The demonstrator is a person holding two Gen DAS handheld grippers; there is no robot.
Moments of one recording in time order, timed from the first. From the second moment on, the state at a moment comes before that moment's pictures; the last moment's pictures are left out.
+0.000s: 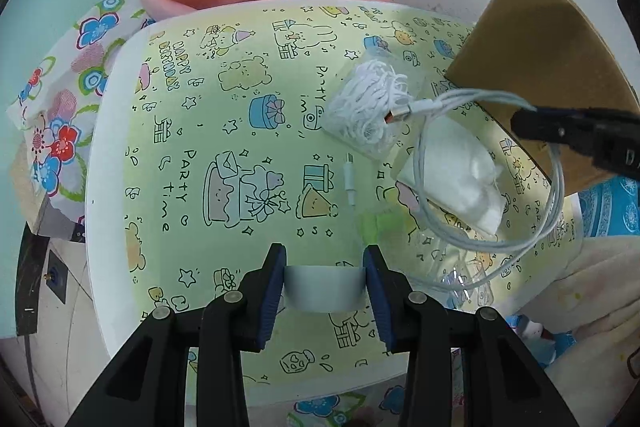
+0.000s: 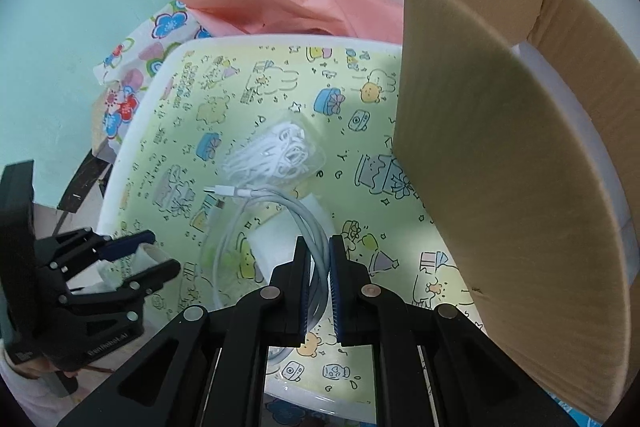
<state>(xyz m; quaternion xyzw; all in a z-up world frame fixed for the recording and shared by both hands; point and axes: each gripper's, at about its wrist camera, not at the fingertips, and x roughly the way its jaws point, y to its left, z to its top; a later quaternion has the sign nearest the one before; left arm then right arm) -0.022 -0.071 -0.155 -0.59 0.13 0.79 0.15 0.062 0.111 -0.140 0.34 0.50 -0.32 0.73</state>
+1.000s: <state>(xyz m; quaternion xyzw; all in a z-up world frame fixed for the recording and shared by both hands) -0.017 0.002 -0.076 -0.55 0.20 0.79 0.19 0.055 0.115 -0.059 0.30 0.54 -0.29 0.74</state>
